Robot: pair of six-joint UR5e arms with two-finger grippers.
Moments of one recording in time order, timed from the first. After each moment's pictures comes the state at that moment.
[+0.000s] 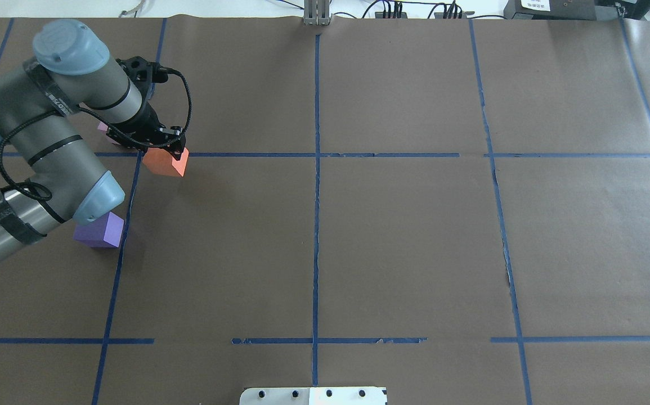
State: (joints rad) left arm -0.91 -2.09 -1.64 -1.60 -2.15 -0.76; right arm 1.52 -1.52 1.60 -1.72 2.29 -0.16
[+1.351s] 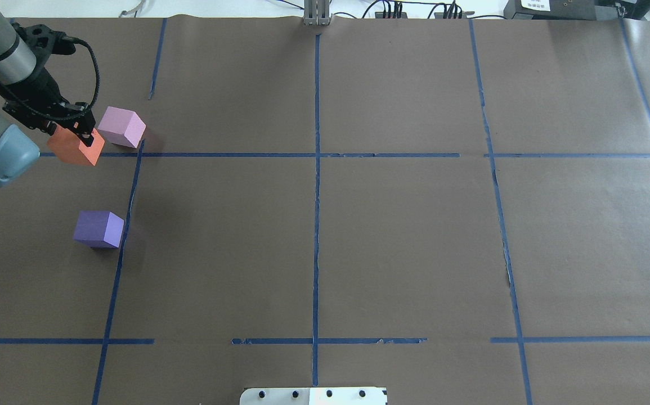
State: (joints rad) left arm -1.06 -1.97 -1.62 -1.48 -2.31 -0.50; right arm 1.52 -1.52 1.60 -1.72 2.29 -0.16
